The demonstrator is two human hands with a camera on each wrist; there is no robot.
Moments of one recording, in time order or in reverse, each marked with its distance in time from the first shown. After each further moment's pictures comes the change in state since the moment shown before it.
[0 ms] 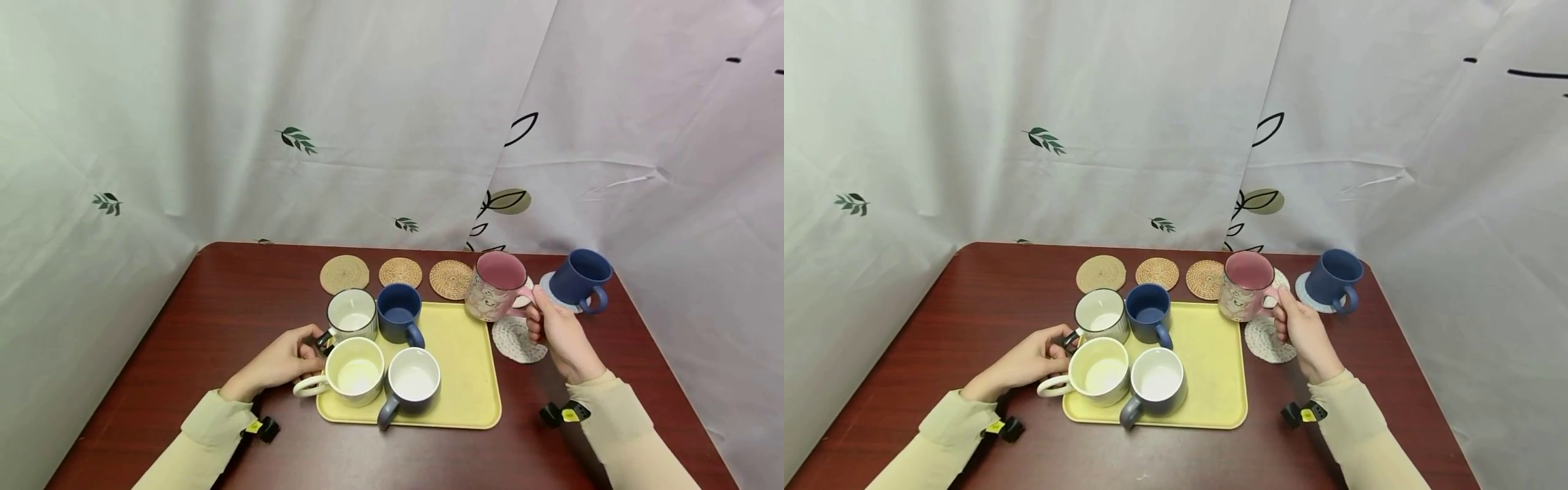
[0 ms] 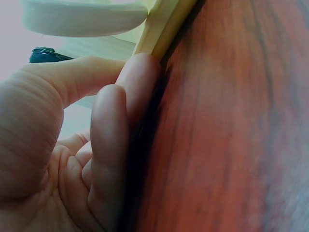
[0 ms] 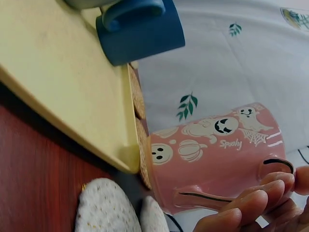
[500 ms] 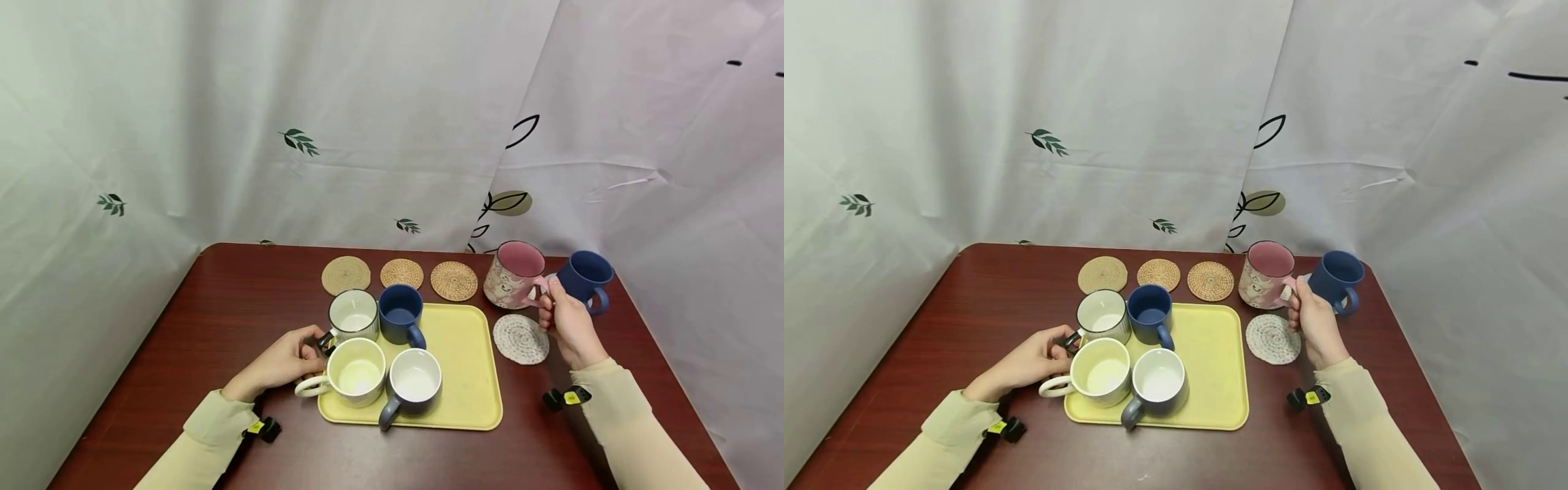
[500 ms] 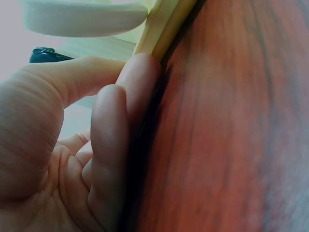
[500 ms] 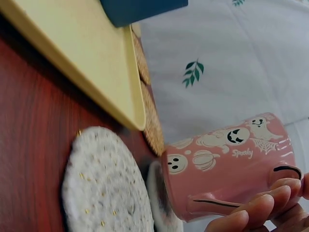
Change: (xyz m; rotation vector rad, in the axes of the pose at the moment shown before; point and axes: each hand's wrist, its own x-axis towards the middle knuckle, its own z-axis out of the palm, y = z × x) left_hand 0.001 -0.004 -0.001 -0.003 -0.003 0.011; right_hand 0.021 0.001 -0.024 0.063 0.090 0.034
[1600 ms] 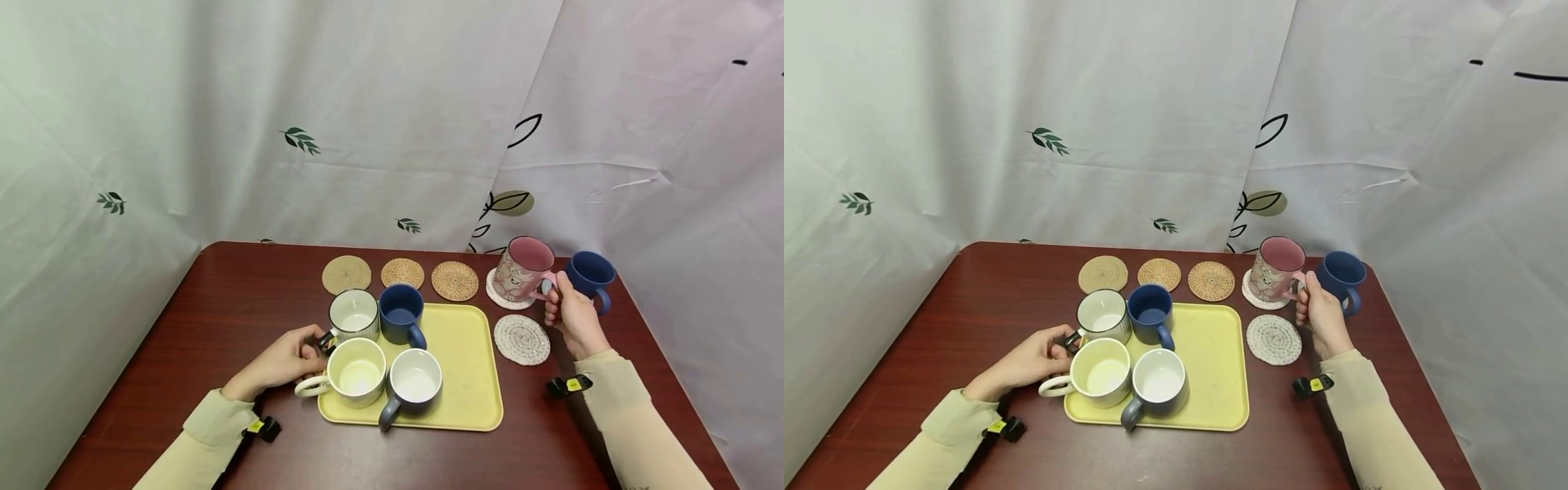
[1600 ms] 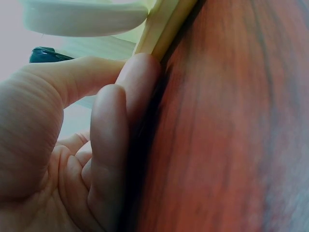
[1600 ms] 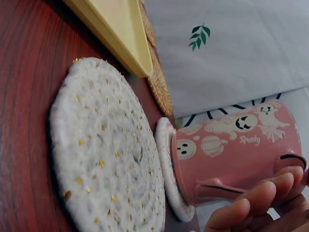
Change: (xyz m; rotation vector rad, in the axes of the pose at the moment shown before) left_hand 0.000 0.002 0.001 -0.026 -0.003 0.001; right_hand 0.024 0.008 -0.018 0.052 0.028 0.002
